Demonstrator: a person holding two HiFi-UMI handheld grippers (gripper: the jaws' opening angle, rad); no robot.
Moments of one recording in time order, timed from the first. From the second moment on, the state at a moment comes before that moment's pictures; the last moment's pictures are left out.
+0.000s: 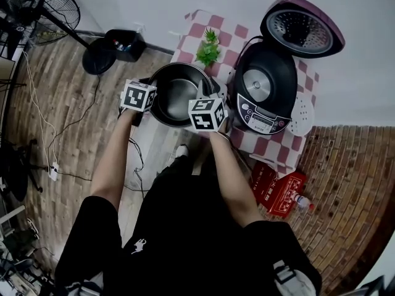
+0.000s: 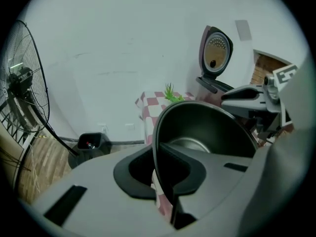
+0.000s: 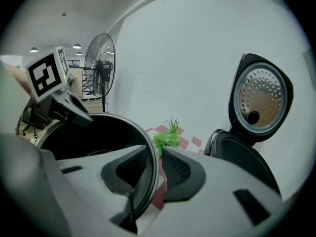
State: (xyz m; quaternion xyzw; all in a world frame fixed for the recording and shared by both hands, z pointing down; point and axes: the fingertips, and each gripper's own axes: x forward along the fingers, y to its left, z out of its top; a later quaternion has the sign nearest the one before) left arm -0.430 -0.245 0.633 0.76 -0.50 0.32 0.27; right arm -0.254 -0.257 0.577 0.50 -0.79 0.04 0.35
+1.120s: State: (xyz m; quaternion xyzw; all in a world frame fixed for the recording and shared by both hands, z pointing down) left arm -0.337 -0.172 0.451 0.78 -0.60 0.18 0.08; right arm -0.090 -0.153 0.422 0.50 -0.85 0.09 0.09
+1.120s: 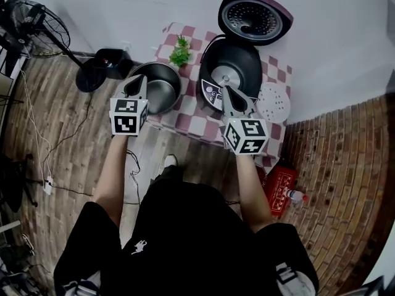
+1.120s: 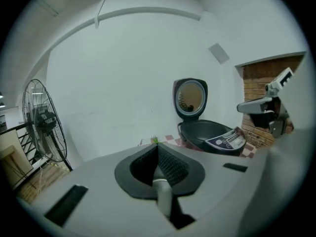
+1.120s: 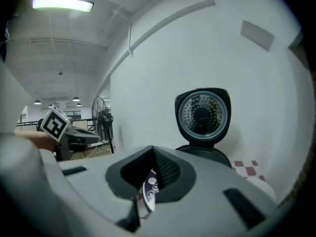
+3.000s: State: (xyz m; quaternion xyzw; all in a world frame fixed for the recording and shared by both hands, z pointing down) left arm -0.104 0.090 0.359 0.81 -0.58 0.08 0.00; right arm 0.125 0.101 0.358 0.51 -0.86 0.05 0.02
